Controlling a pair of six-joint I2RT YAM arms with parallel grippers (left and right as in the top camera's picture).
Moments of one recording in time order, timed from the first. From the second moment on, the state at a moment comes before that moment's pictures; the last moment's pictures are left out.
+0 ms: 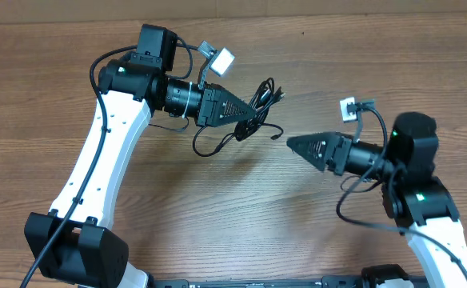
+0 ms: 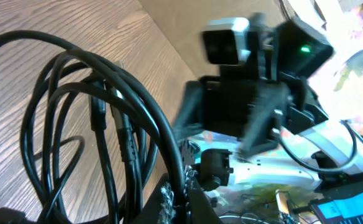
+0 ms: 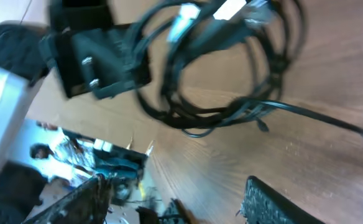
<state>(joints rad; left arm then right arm) -0.23 1.71 1.64 -1.10 1.26 0.22 0.11 1.01 0.77 -0.19 -1.03 0.69</state>
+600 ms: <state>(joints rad) -0.23 1.71 1.64 -1.10 1.28 0.22 0.13 1.24 0.77 0.14 -1.00 1.08</state>
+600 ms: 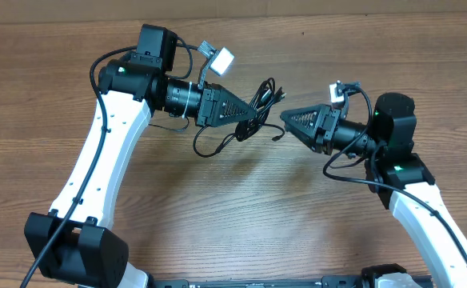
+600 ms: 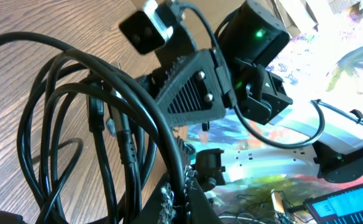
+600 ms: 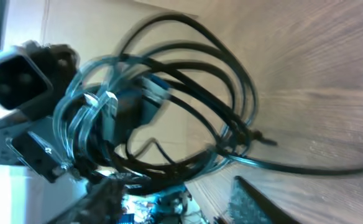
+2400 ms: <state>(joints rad) -0.23 1.71 1.64 -1.13 1.22 0.22 0.32 1.30 0.77 0.08 -0.55 1.13</state>
